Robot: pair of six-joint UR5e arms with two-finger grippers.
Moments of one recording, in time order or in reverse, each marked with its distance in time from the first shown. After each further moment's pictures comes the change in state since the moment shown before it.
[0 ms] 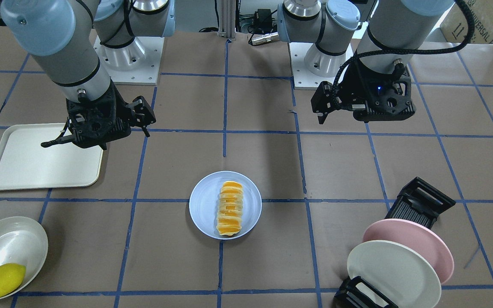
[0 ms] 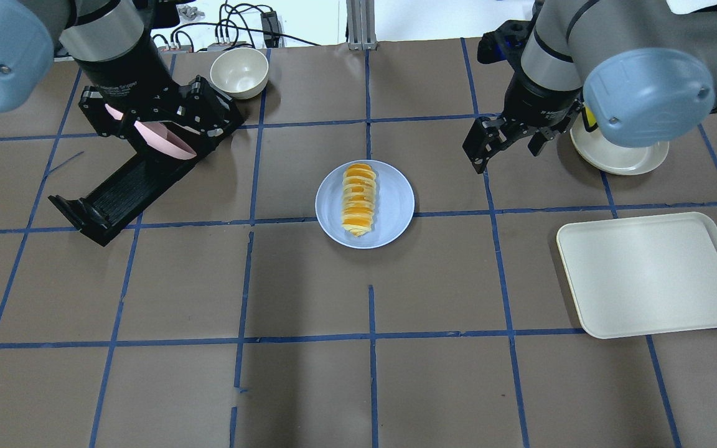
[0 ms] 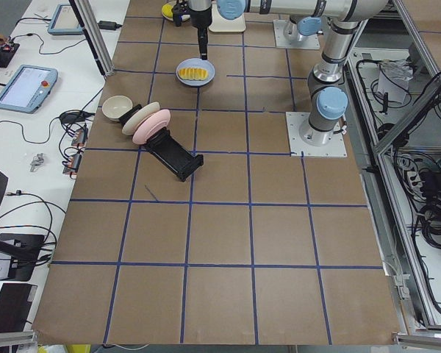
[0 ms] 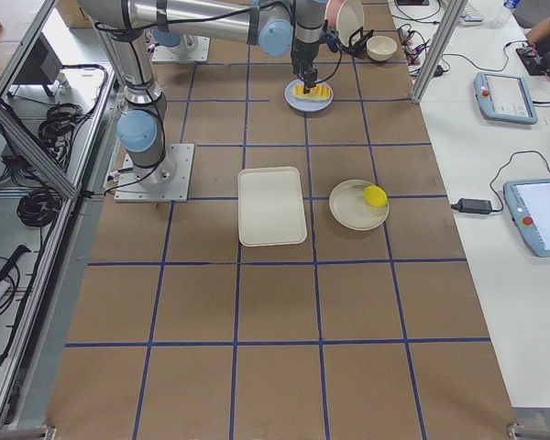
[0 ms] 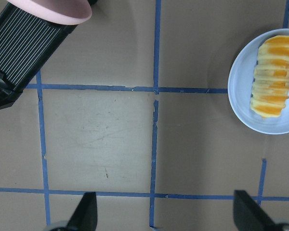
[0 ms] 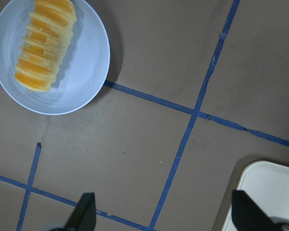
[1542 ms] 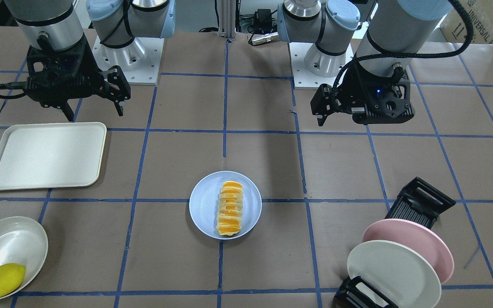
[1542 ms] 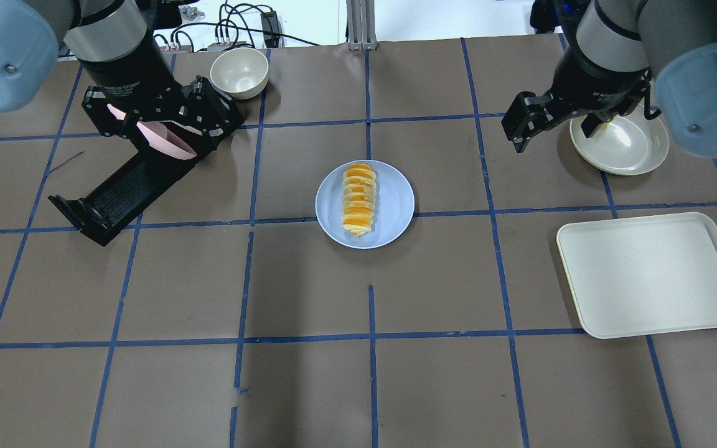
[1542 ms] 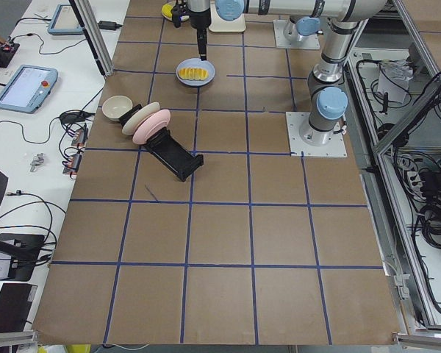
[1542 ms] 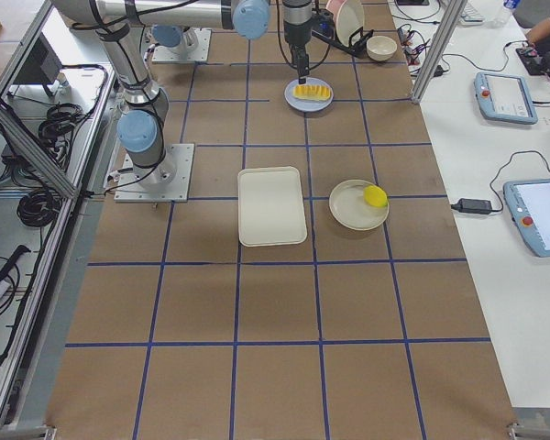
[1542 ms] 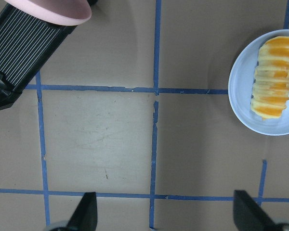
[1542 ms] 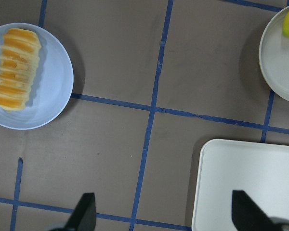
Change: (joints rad) left arm 0.000 -0.007 0.000 0.006 -0.002 0.000; right arm -0.031 -0.127 0.000 0.012 -0.056 0.110
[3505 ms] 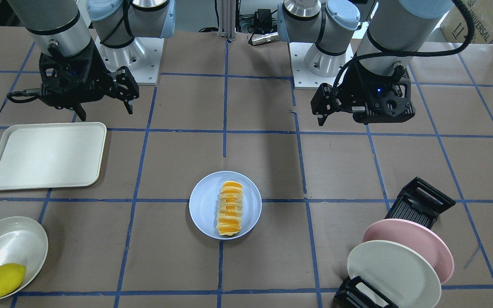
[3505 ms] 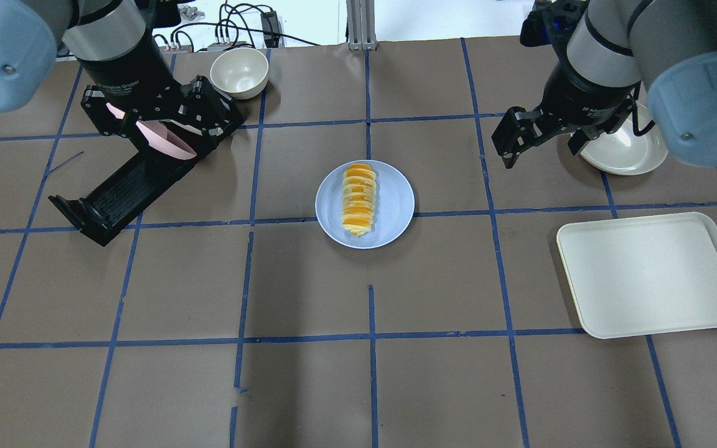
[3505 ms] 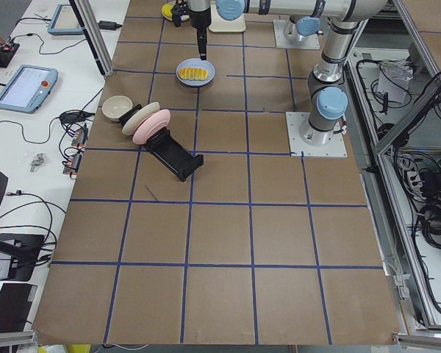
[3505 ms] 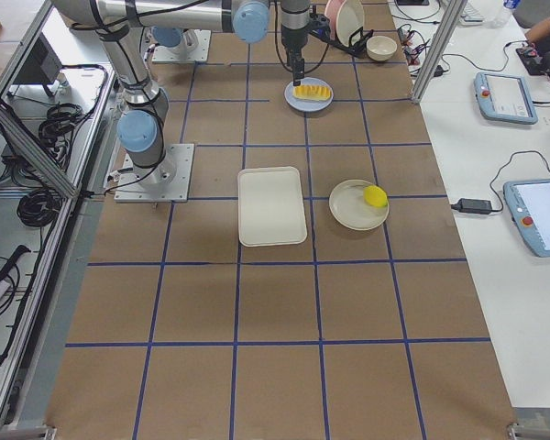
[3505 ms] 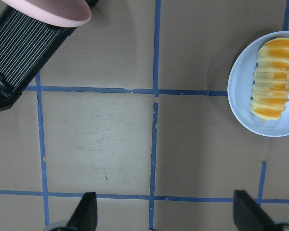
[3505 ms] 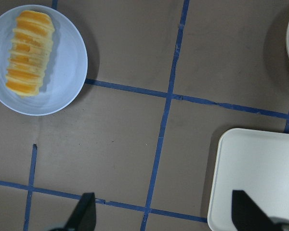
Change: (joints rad) left arm 0.000 0.001 0.000 0.003 0.000 0.000; right arm 0.001 0.001 0.023 0.030 0.039 -0.004
